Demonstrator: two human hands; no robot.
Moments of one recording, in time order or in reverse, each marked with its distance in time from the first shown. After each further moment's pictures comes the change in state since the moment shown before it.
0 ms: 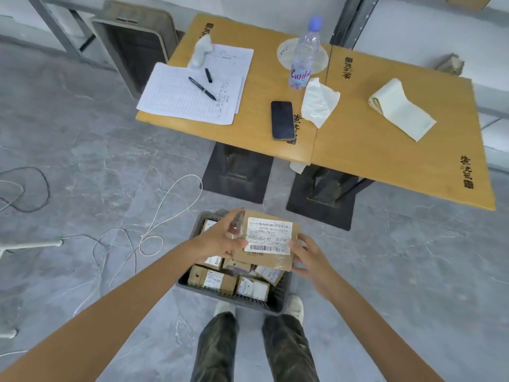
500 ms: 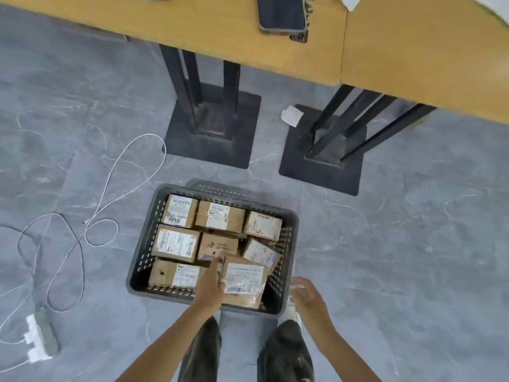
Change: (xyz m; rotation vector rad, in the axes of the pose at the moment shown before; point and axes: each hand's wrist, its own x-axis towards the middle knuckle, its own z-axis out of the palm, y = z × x) left_hand 0.224 -0.290 0.081 0.271 0.234 -0.182; right_hand 0.168 0.232 -0.011 -0.209 0.208 0.250
